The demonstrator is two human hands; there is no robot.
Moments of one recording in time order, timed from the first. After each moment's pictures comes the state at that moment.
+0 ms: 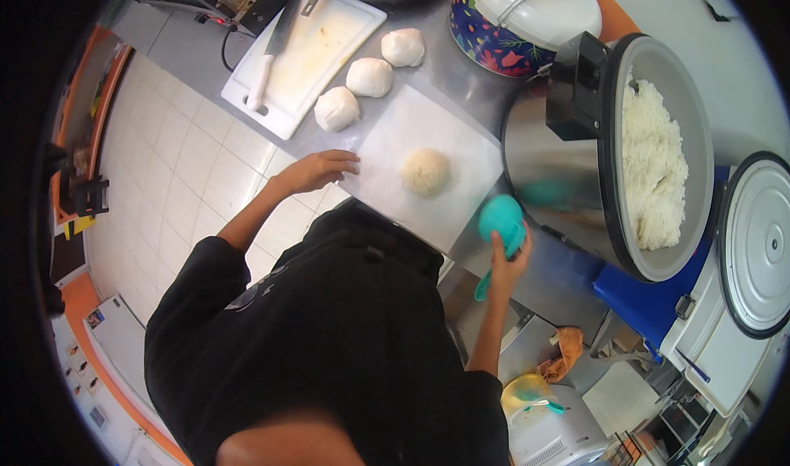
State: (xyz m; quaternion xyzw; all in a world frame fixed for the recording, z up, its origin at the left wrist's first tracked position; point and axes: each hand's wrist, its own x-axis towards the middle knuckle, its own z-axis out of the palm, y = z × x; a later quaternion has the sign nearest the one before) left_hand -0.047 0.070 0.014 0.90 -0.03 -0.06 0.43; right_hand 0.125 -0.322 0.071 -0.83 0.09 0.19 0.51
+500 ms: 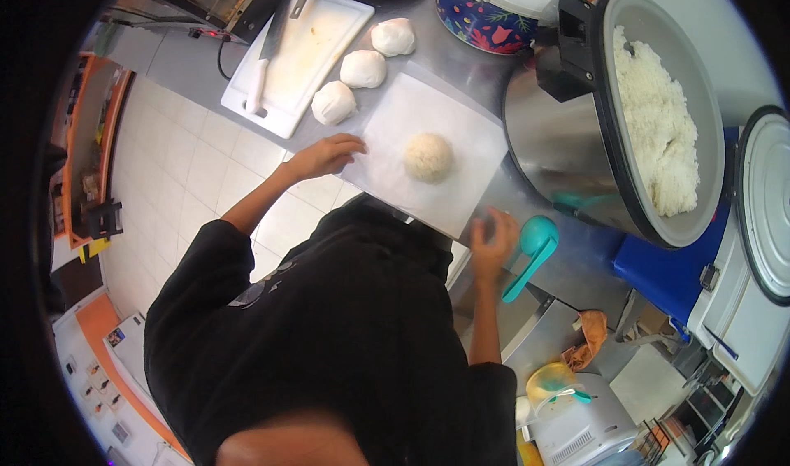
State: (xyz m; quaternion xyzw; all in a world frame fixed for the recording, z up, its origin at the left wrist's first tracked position) left_hand -0.027 0.073 0.008 0.90 -0.05 -0.06 0.43; right_hand 0.089 -0.321 0.010 -0.91 -0.23 -0.03 0.36
